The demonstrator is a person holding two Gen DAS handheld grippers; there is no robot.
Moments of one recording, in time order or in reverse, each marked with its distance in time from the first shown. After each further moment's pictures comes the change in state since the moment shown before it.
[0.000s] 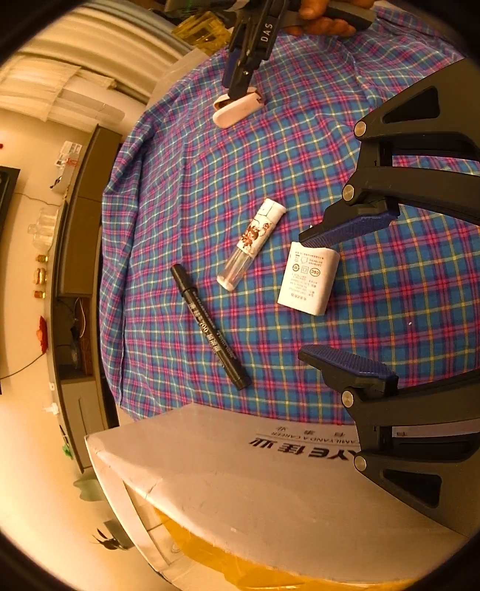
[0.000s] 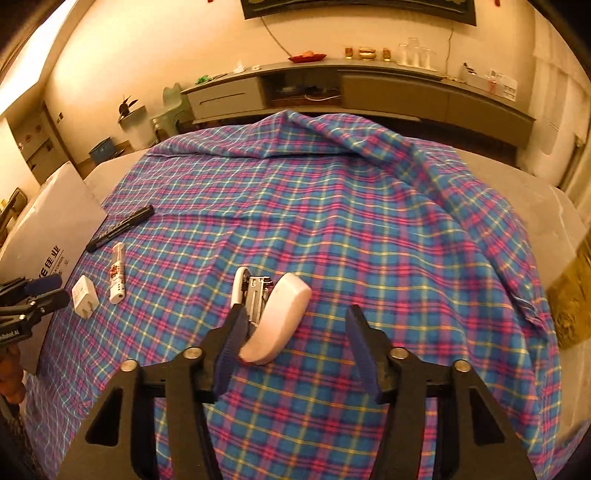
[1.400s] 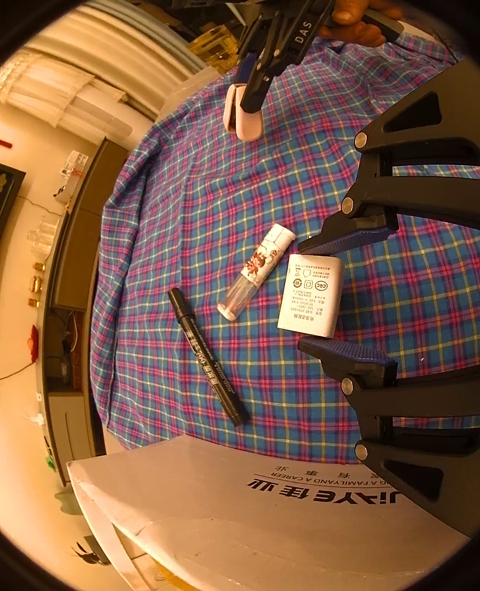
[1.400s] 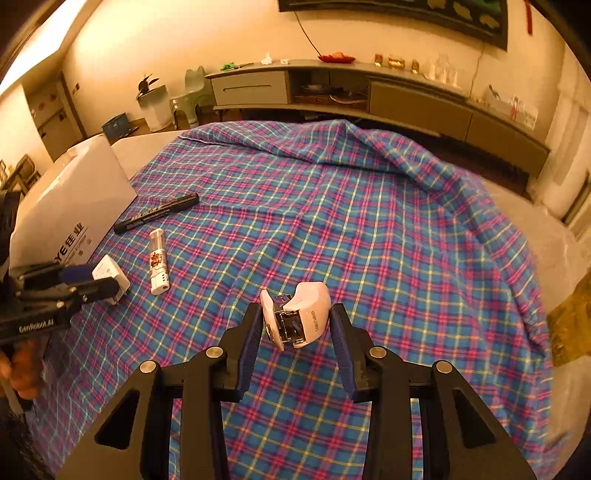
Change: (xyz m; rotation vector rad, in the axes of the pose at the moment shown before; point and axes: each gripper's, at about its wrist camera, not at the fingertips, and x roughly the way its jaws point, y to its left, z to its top) left arm 0.007 0.000 0.008 -0.054 0.014 -0.124; right arm -0.024 0.056 0.006 -0.131 -0.001 -0.036
